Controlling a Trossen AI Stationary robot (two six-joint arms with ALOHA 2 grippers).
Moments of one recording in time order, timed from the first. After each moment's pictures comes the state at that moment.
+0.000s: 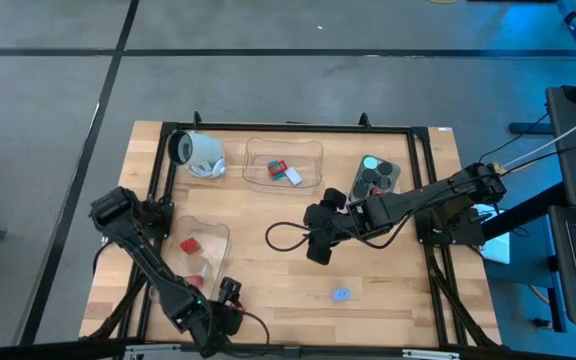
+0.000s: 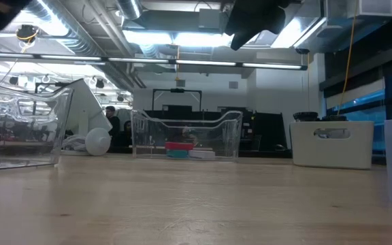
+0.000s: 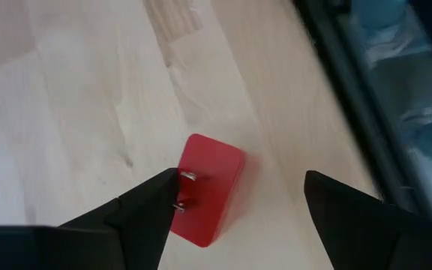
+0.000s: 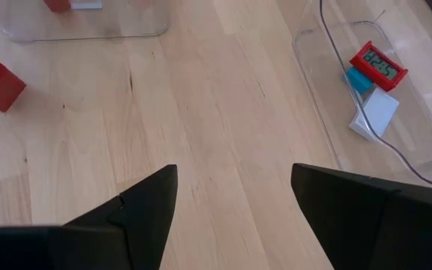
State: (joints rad) left arm -0.88 1.85 1.25 -0.63 -0.33 -0.47; right arm 0.32 1.67 1.44 -0.78 0.38 0.49
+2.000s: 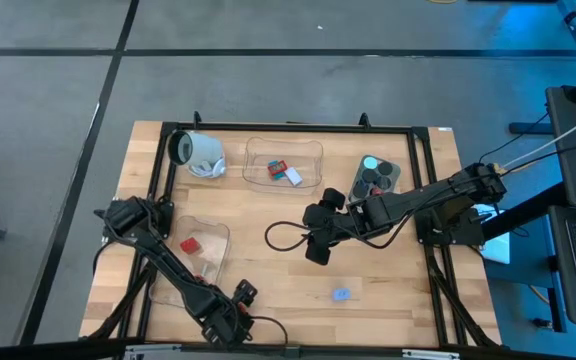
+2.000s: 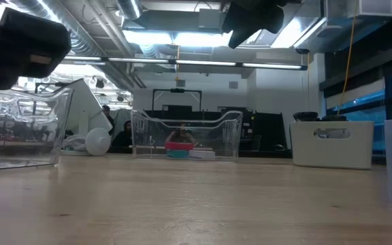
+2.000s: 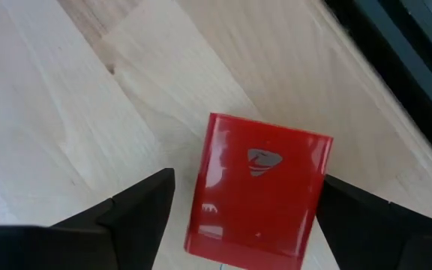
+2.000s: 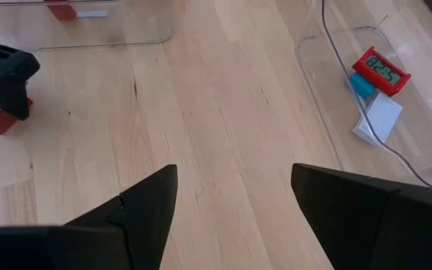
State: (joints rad) left arm -0.79 1.98 1.29 -0.60 -0.18 -0.13; right arm 0.32 1.67 1.44 -0.76 0.37 0.49
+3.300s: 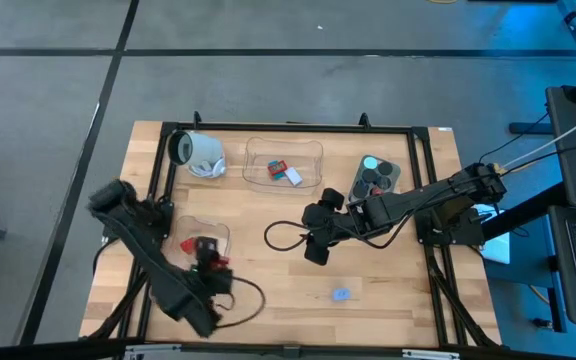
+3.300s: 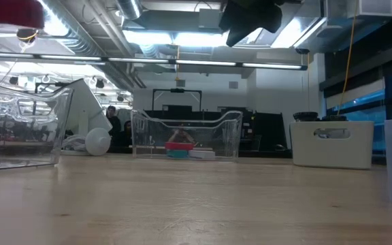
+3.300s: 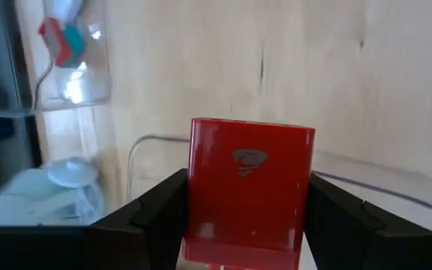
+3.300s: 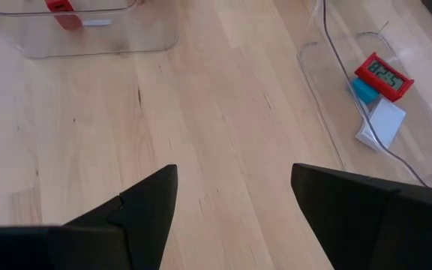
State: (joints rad) left arm -0.81 1.80 1.57 -1.53 -0.49 -0.77; right arm 0.32 1.67 1.44 -0.74 0.38 0.49
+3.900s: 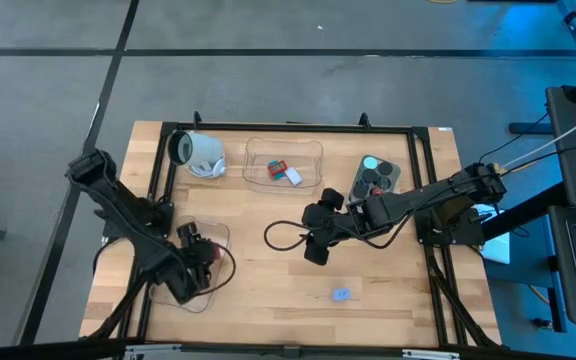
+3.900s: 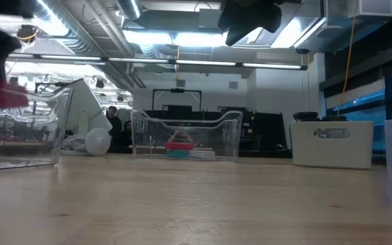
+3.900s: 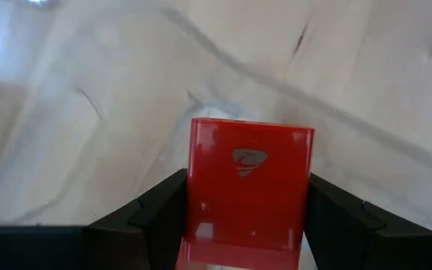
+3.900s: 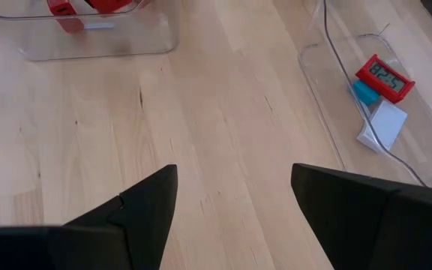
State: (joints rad) left arm -0.83 1.41 0.89 -0.99 -0.52 -1.13; right arm 0.32 1.67 1.44 -0.73 0.38 0.49
